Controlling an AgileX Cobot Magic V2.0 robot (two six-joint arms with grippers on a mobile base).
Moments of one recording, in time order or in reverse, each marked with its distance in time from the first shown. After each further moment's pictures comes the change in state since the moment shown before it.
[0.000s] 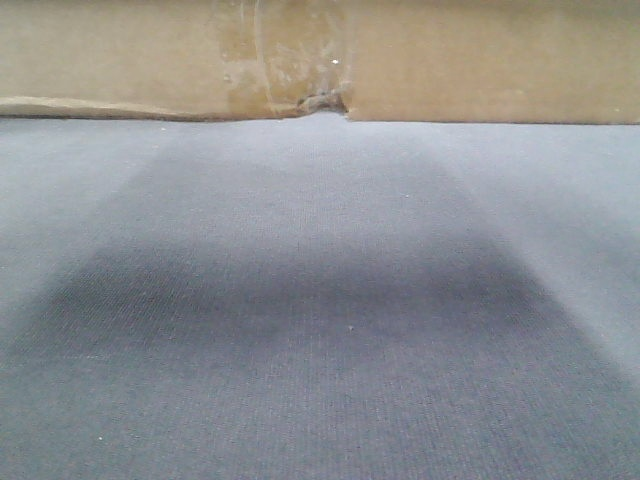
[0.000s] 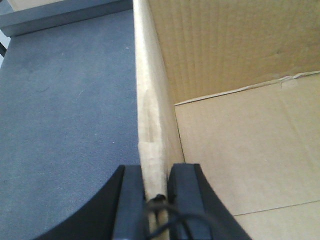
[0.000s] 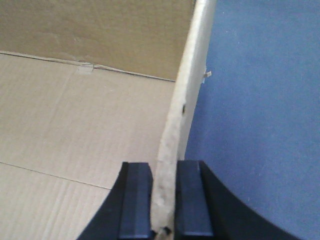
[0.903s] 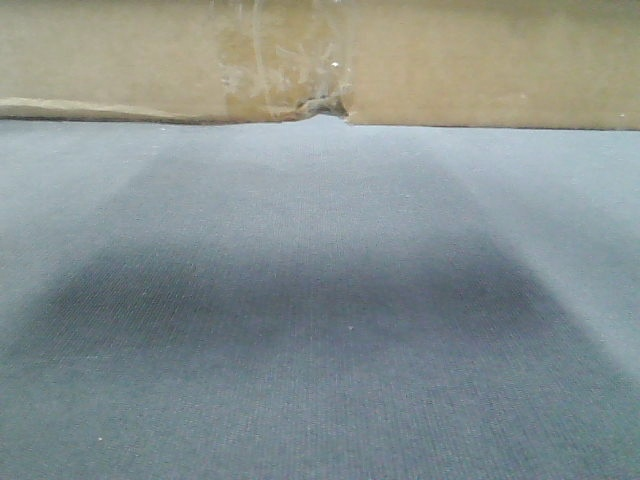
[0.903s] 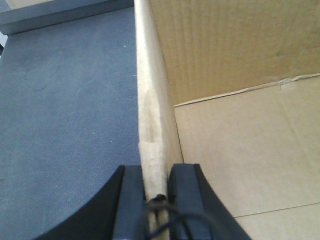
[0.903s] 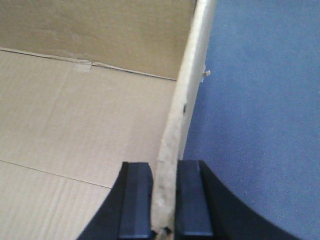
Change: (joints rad) left arm 0.000 0.000 0.000 -0.009 0.000 0.000; right arm 0.000 0.000 0.000 -0.008 0.027 0.000
